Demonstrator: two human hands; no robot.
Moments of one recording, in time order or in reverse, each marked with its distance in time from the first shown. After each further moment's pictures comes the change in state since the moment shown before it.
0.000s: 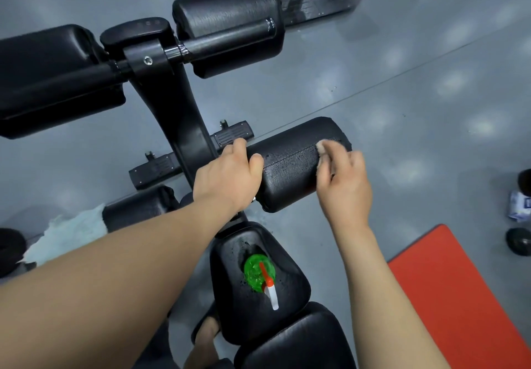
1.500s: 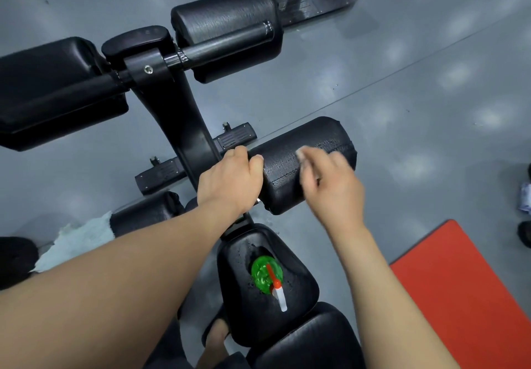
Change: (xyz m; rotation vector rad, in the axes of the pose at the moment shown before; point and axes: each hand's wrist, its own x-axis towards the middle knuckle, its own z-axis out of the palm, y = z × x) left_hand 0.004 -0.002 0.000 -0.032 -0.017 -0.048; right_hand -0.010 -0.018 0.005 -0.014 -0.047 -0.151
